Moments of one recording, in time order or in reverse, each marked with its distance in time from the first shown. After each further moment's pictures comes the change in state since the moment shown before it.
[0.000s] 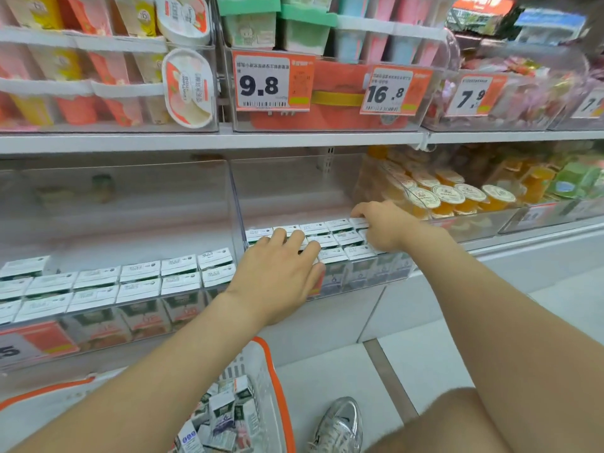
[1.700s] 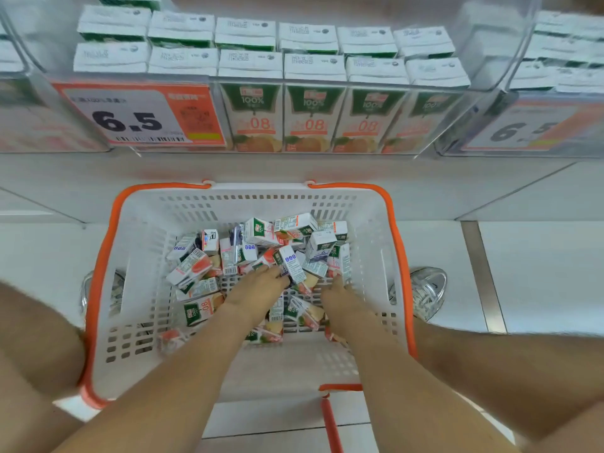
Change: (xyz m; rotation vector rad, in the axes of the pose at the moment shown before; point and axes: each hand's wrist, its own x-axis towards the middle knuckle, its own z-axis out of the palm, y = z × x) left_hand -0.342 -0.033 0.202 -0.388 -0.940 -0.223; right_hand -0.151 -0.228 0.406 -0.208 -0.819 -0.121
